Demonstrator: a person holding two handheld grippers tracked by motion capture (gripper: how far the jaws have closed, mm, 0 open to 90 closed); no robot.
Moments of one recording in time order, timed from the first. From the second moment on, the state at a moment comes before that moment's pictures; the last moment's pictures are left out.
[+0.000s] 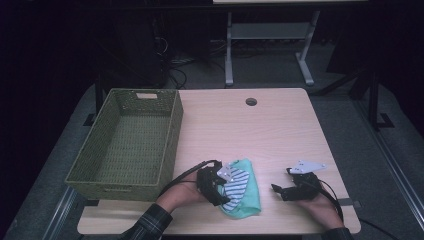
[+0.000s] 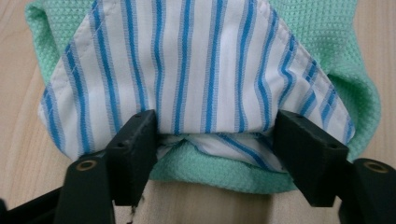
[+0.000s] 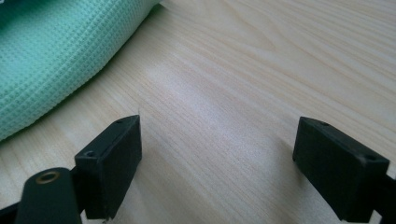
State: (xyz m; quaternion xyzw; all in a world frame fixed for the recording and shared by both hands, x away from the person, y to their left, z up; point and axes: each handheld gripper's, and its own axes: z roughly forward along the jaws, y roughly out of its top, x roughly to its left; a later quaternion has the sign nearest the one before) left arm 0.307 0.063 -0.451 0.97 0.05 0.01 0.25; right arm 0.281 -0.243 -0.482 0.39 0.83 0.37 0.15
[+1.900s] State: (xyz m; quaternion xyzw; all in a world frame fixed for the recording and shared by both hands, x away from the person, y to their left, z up) left arm 0.323 0.078 -0.369 0.94 0.17 0.02 0.29; right arm 0.281 -0.242 -0.482 0.39 0.83 0.37 0.15
